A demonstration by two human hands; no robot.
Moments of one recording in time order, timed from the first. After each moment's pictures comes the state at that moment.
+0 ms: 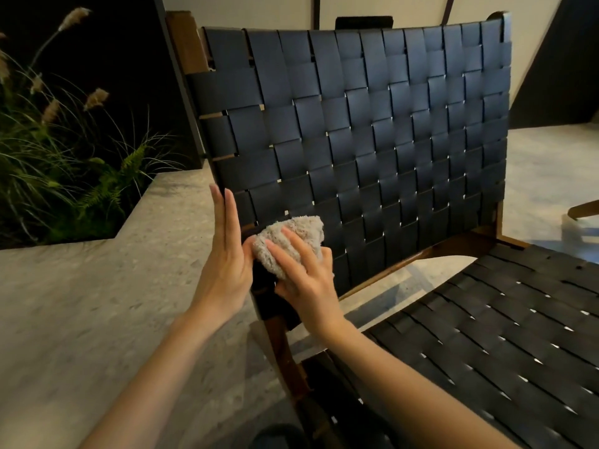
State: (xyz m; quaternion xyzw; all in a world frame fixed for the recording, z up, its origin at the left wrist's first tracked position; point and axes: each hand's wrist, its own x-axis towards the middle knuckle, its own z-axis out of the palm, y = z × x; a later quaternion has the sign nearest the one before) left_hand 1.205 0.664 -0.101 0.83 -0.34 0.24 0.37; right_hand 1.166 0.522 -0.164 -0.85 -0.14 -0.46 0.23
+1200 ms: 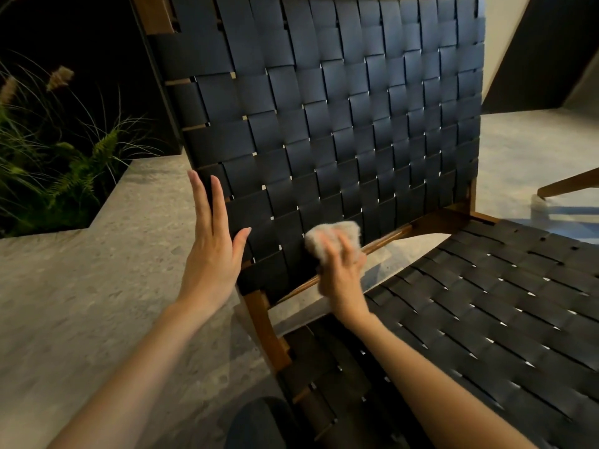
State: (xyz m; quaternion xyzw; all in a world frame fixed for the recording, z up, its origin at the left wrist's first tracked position) left_hand 1.186 0.654 -0.109 0.87 -0.29 0.25 0.33; right_hand 1.135 0.448 -0.233 -0.91 0.02 -0.31 0.26
